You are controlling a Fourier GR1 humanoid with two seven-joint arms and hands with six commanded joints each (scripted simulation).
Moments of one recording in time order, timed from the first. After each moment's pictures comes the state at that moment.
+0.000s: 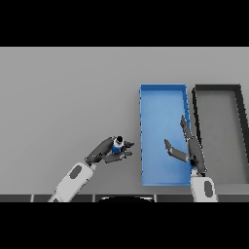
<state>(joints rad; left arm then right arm) -0.19 0.16 -0.58 -1.36 0.09 -0.11 -0.16 0.13 -0.15 0.07 -1.72 0.10 0.10 -0.10</state>
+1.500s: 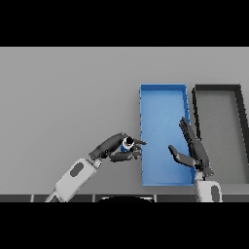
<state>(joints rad) -0.28 0.16 -0.61 -1.61 0.13 -0.16 -0.03 0.18 -0.18 0.06 -1.83 -0.08 0.22 -0.12</state>
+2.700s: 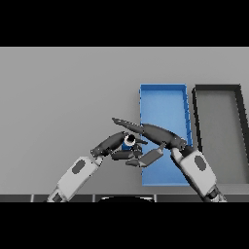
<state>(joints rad) -0.30 0.13 -0.58 -1.55 0.13 -0.23 -0.03 -0.42 -0.29 0.35 -1.93 -0.34 0.51 0.36</state>
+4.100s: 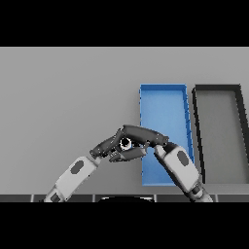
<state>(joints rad) -0.32 0.17 -0.60 -1.58 0.08 -0.27 -0.03 -0.48 -0.11 0.38 -1.82 -0.29 0.61 0.34</state>
